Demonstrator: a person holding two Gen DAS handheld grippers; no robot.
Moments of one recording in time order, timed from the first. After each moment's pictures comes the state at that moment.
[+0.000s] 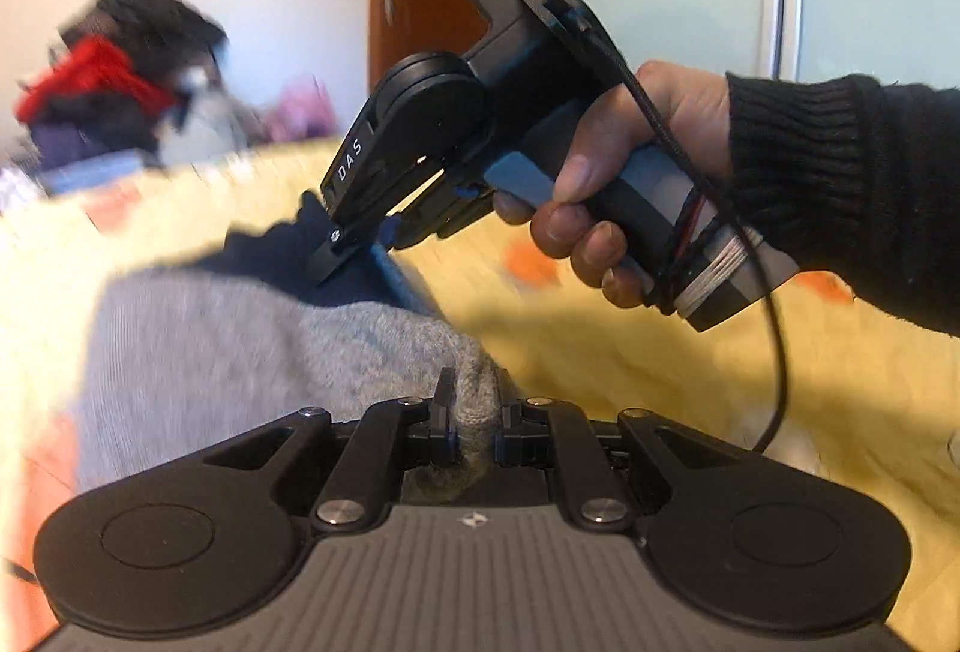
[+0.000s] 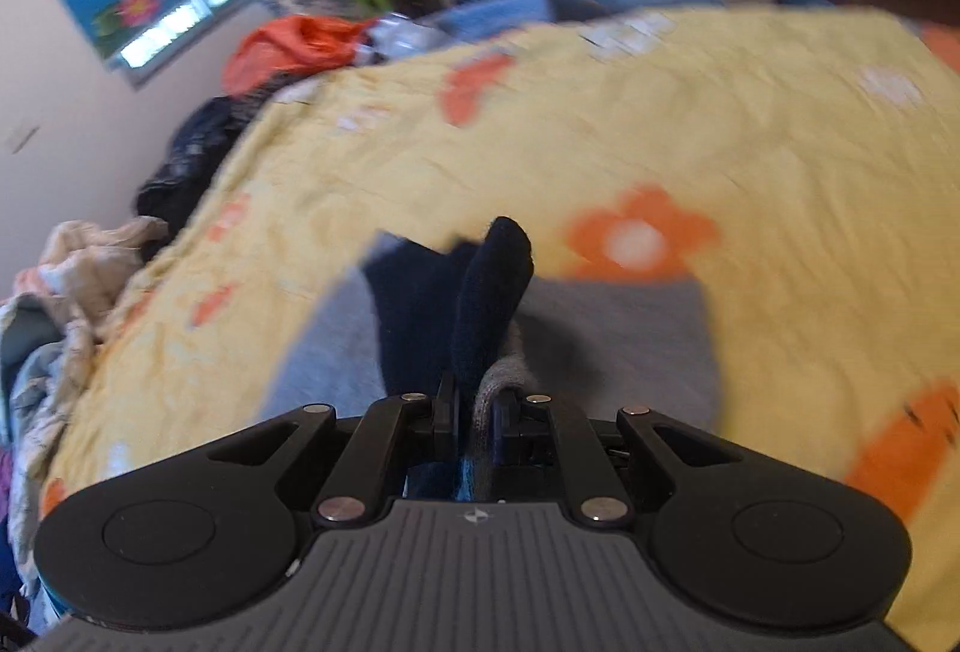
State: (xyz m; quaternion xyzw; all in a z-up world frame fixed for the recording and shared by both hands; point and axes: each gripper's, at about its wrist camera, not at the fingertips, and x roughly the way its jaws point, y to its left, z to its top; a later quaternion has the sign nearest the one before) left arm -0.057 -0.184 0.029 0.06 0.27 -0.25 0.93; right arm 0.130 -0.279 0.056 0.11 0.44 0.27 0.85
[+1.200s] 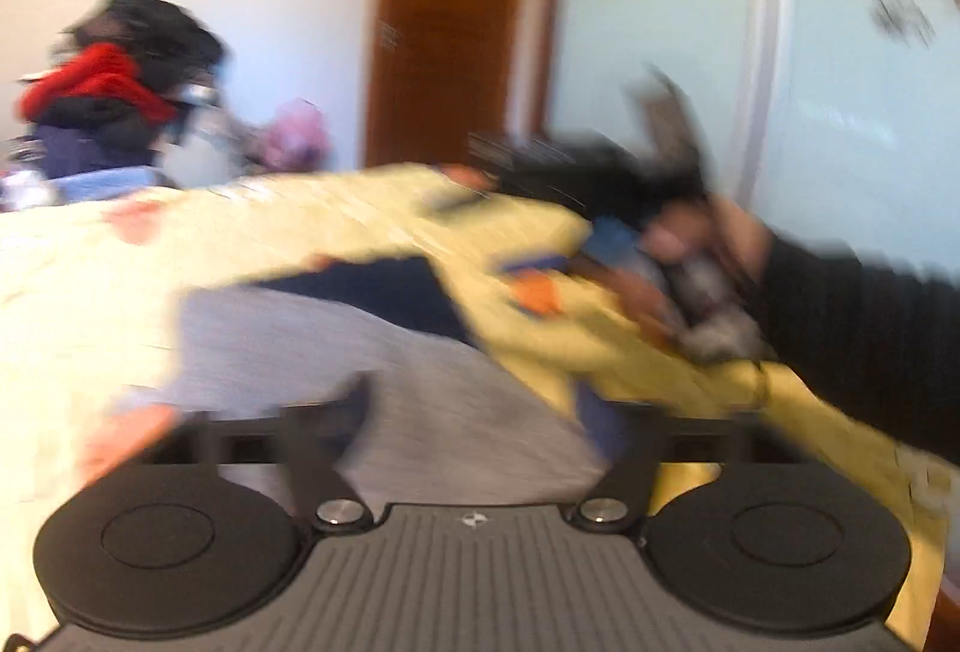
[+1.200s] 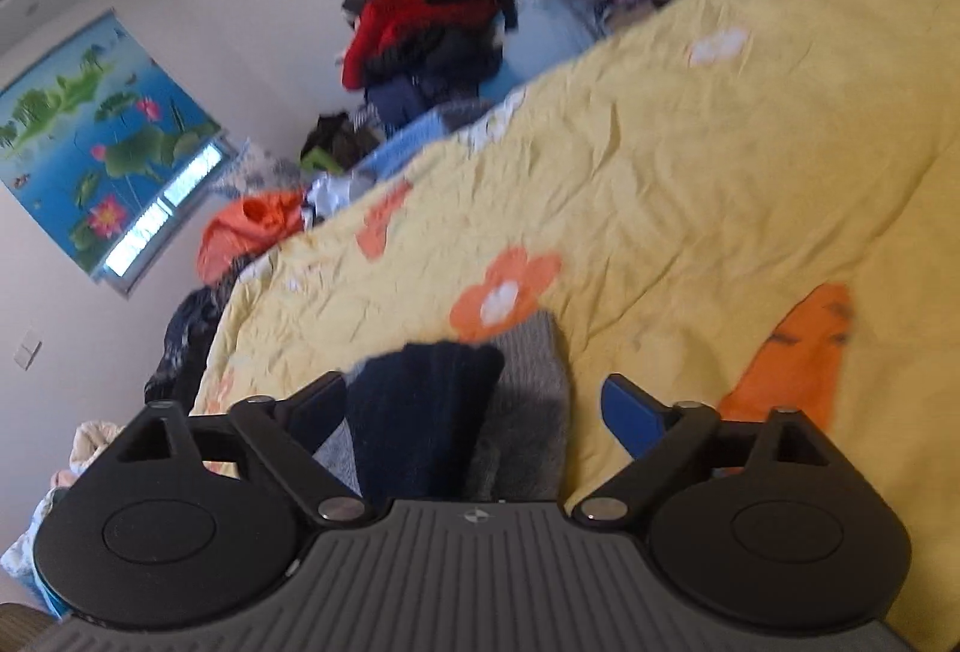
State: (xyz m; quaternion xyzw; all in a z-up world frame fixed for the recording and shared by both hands) left arm -0.083 -0.093 0.069 0.00 0.21 -0.25 0.94; right arm 0.111 -0.363 0.030 0.28 0.33 0.21 0.87
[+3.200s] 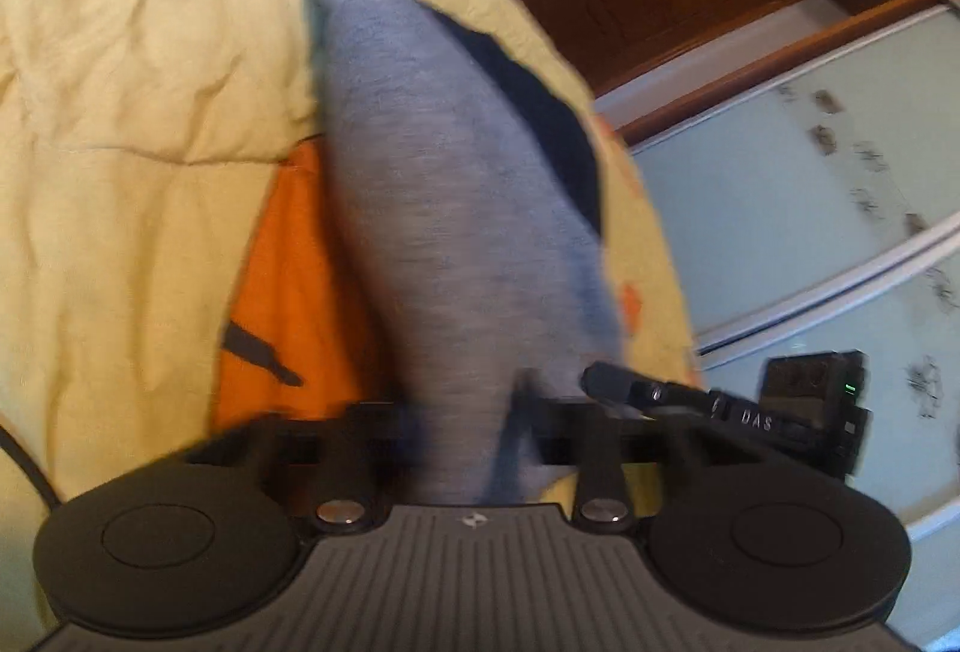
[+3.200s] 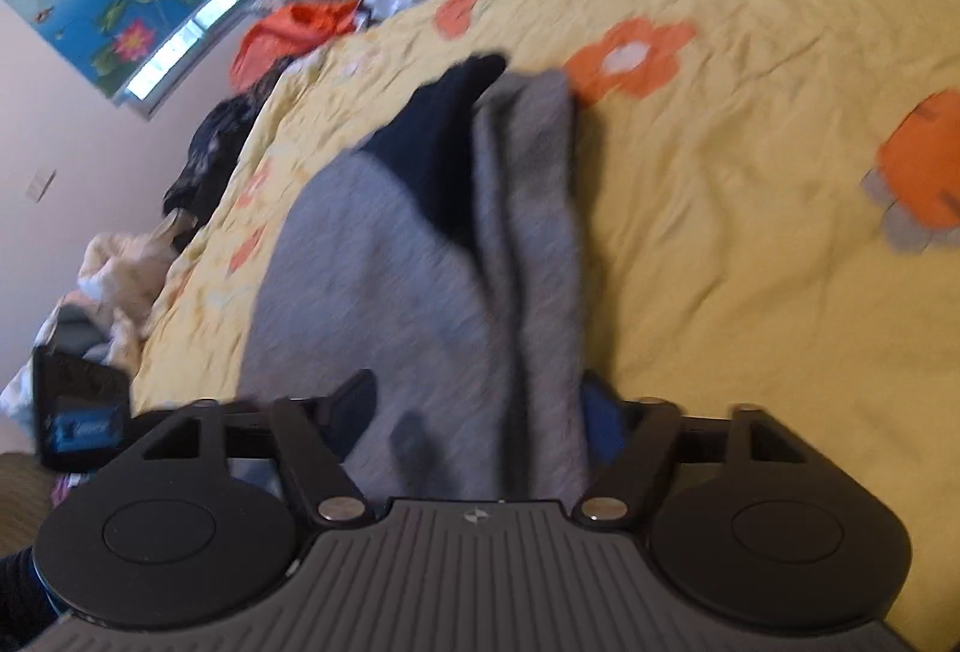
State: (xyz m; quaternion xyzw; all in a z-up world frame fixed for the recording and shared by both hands) left arm 0.015 0.052 -0.021 -0.35 0.45 -0.23 0.79; right arm 0.052 -0.272 0.009 0.18 0.47 0.30 0.81
